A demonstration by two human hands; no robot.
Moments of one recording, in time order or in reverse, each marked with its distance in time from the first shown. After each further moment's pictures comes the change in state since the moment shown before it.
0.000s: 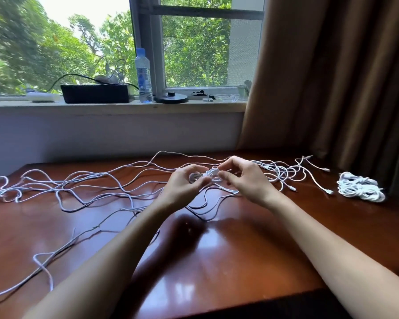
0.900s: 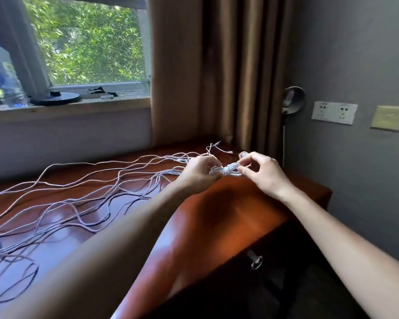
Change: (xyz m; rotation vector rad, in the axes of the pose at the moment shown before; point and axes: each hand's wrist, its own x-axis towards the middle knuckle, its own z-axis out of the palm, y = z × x) left_hand 0.056 0.084 0.235 0.274 -0.368 0.340; right_hand -0.129 0.094 -0.207 -0.414 0.369 0.256
